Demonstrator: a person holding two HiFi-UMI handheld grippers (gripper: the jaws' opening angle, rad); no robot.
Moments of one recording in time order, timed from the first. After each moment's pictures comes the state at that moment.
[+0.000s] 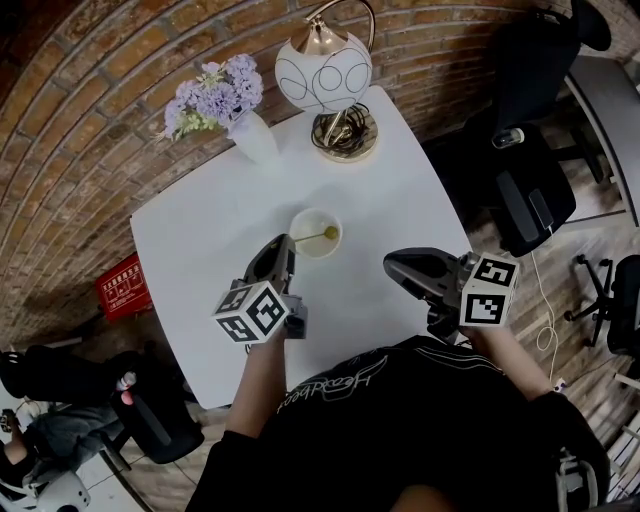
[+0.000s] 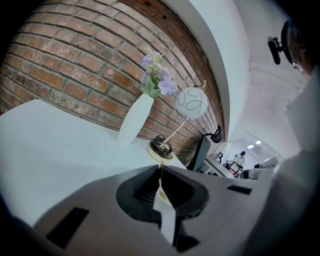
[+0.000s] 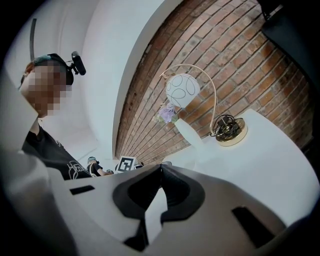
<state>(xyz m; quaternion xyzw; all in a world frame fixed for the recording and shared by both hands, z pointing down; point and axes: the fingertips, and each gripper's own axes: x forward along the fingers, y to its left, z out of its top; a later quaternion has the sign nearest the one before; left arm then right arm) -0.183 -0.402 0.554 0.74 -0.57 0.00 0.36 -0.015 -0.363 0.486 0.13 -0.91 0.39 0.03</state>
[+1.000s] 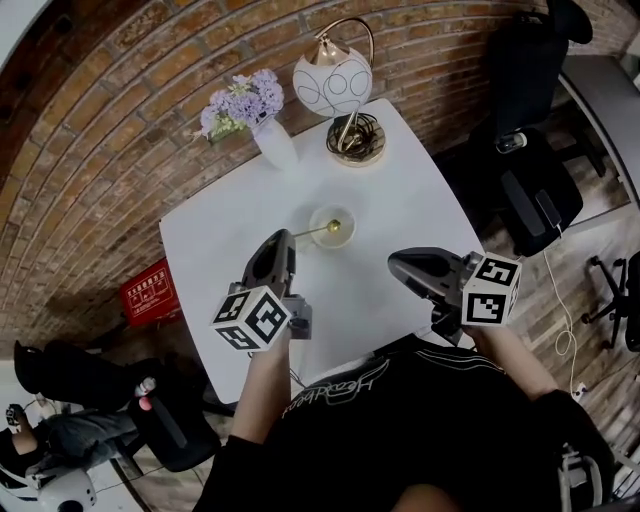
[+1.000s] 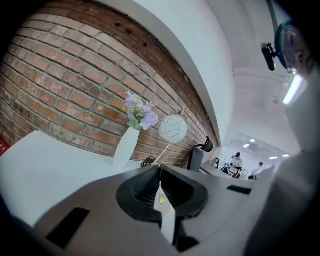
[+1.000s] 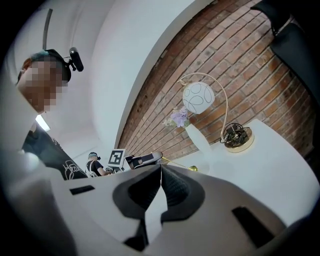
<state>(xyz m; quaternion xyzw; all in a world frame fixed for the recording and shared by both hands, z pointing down) -0.194 -0.370 0.456 0.77 -0.58 -0.03 0.28 -0.025 -0.323 0.450 0.15 -0.93 0.35 0.01</state>
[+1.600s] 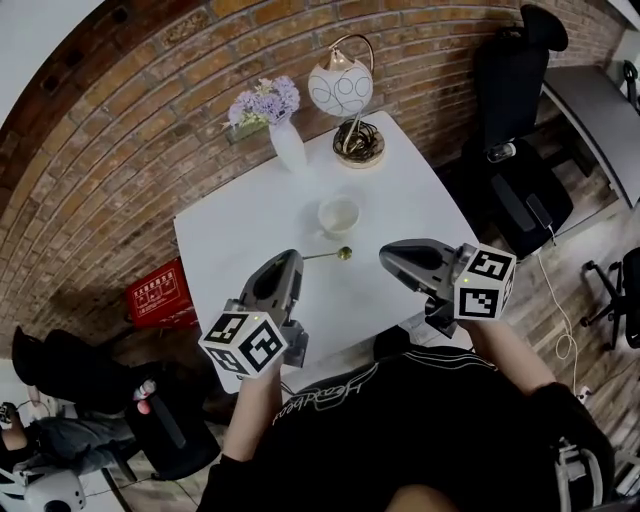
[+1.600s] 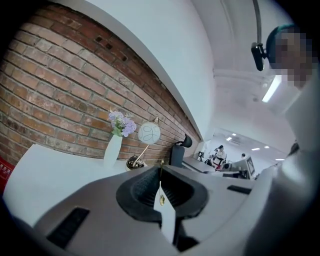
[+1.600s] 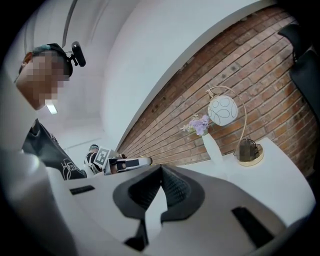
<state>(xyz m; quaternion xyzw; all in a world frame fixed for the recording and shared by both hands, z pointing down) -0.180 -0.265 0.391 0.82 -0.51 -0.01 0.25 -0.050 -0.263 0.396 0.14 -0.95 0.26 0.00</state>
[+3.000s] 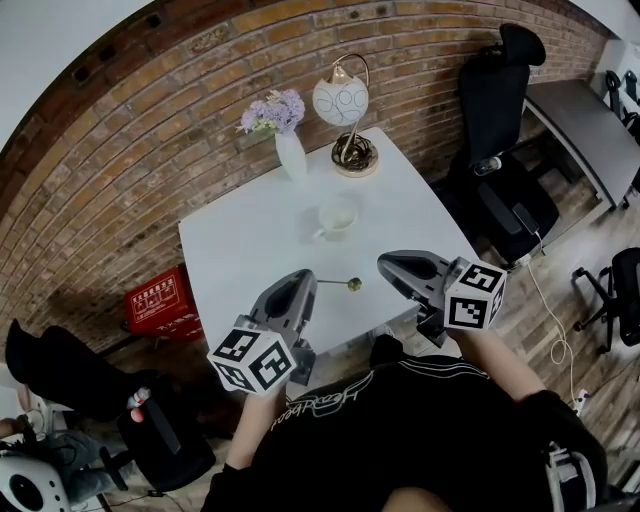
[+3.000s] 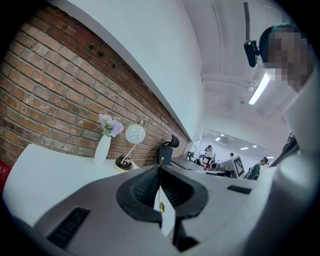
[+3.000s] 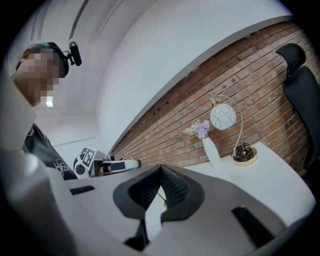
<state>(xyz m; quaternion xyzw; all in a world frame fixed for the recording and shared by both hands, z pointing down) -0.161 -0.188 0.367 0.85 -0.47 -0.02 0.23 -0.052 -0.210 0.382 0.19 -0.95 0.24 -0.01</state>
